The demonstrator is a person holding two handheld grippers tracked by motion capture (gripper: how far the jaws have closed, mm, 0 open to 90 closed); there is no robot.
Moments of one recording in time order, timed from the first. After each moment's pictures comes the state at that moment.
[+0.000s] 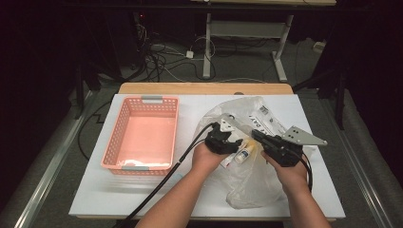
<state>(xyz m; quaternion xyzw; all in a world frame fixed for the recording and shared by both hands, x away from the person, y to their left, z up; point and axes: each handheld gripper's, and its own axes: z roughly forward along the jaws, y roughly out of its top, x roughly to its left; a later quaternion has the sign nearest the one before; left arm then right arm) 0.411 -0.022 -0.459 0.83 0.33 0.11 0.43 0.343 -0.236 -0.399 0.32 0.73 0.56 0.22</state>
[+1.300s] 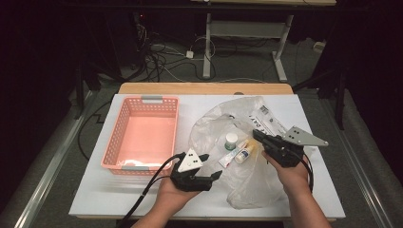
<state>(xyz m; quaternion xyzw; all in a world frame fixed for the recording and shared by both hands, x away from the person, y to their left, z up) 0.289 0.070 -0.437 0.82 0.28 0.10 0.49 0.341 -0.237 -0.395 0.32 0.73 0.55 0.23</state>
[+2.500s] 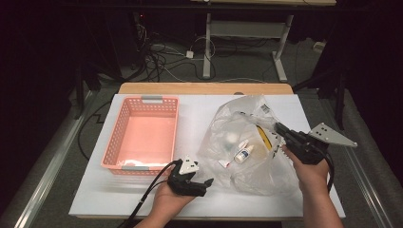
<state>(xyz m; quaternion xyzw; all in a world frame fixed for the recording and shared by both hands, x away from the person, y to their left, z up) 0.302 0.074 -0.484 0.84 0.35 0.09 0.41 0.339 -0.283 -0.382 0.37 0.69 0.57 0.27</state>
